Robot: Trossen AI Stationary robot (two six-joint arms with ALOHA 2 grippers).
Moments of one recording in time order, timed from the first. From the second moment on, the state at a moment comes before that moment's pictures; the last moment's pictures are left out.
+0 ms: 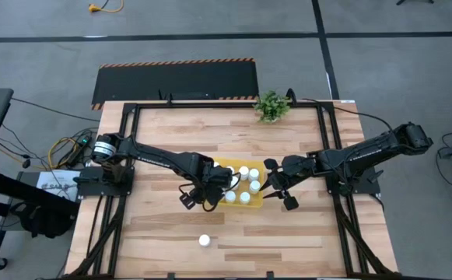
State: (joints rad) left arm -0.14 1.87 1.48 -0.99 0.15 0.71; right arm 0.17 1.18 0.59 -0.05 -0.21 -0.17
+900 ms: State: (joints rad) left arm -0.14 1.87 1.48 -0.99 0.15 0.72; right arm 0.17 1.18 0.59 -0.05 -0.21 -0.17
